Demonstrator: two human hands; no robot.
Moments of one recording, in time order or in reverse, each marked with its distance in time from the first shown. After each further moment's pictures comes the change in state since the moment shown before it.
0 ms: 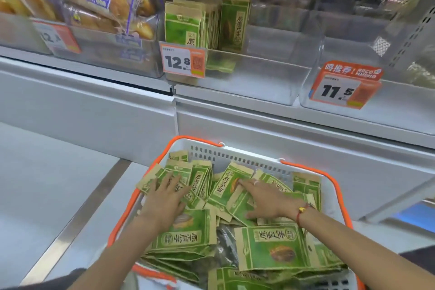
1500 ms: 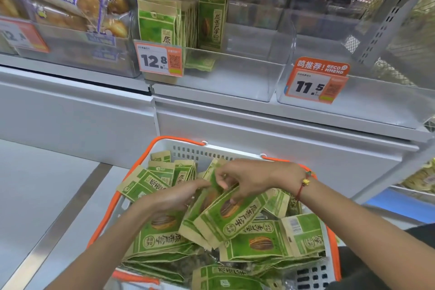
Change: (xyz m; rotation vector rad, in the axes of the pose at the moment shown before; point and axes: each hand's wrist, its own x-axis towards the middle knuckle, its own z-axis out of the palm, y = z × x) left_hand 0.000 0.055 -0.075 -1.293 -0.494 0.038; right_hand -0.048 -0.034 -0.092 0.203 -0.102 -0.261
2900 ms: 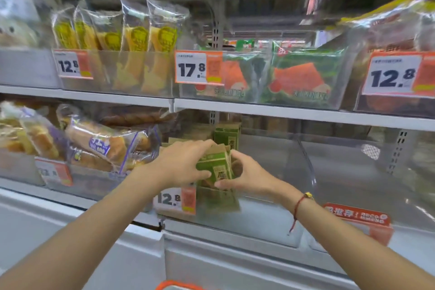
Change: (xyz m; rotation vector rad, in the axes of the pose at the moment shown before) left_hand -0.025 0.241 -0.169 1.315 0.867 0.626; right_hand 0.072 0.005 -0.223 0.396 0.738 -0.197
